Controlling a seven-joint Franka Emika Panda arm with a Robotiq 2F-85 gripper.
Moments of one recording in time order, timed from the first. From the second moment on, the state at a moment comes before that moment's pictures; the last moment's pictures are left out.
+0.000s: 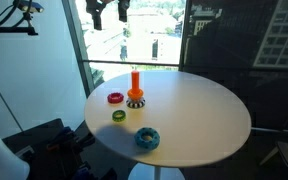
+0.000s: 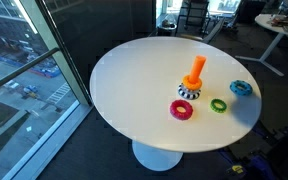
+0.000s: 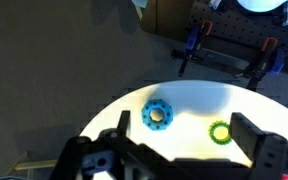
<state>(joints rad) -0.02 -0.43 -0.02 -2.15 -0.32 1.50 -0.29</state>
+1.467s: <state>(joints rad) 0.05 -0.14 0.02 -2.32 -0.05 2.18 -0.11</state>
